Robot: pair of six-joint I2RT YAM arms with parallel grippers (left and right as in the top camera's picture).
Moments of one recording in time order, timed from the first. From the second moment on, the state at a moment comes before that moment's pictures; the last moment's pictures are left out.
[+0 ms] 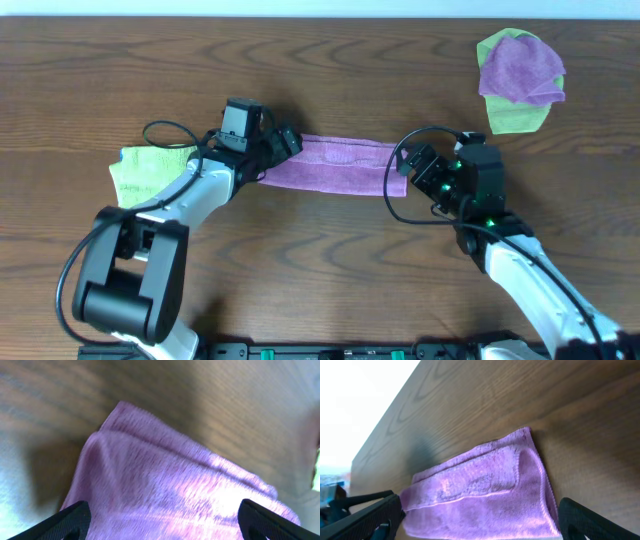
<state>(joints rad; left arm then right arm) -0.28 1.76 0.97 -0.16 0.25 -0.77 0.18 1.29 0.57 0.06 -0.21 0.88</state>
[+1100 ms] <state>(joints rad) -0.31 1.80 0.97 -0.15 0.24 -0.67 0.18 1.26 0.57 -0.24 -0.29 0.99</state>
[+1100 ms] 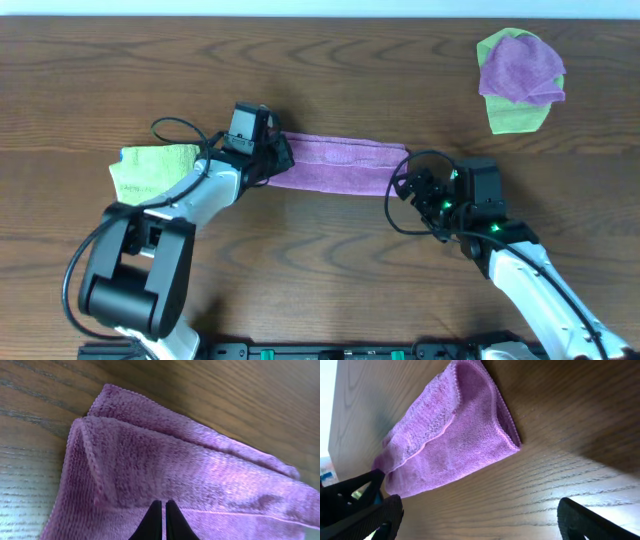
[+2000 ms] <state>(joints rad) -0.31 1.87 0.98 -0.16 0.23 -0.67 0.26 1.57 0.60 0.05 -0.30 1.06</state>
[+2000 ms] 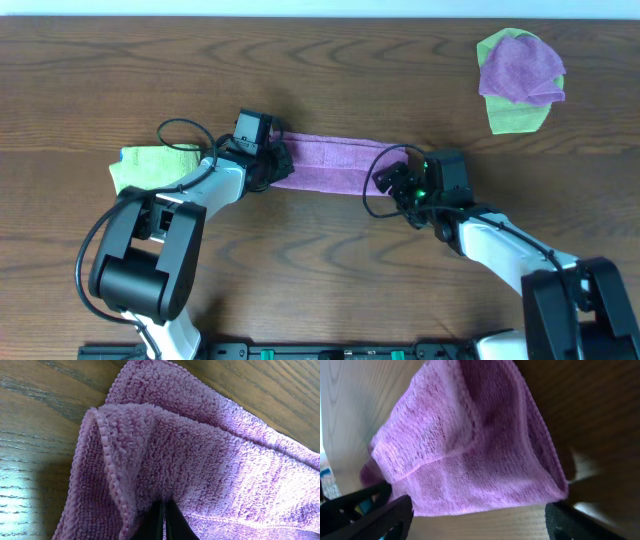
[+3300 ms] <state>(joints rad) -0.31 1.87 0.98 -0.18 0.23 -0.67 0.26 1.72 0.61 0.23 -0.19 1.06</state>
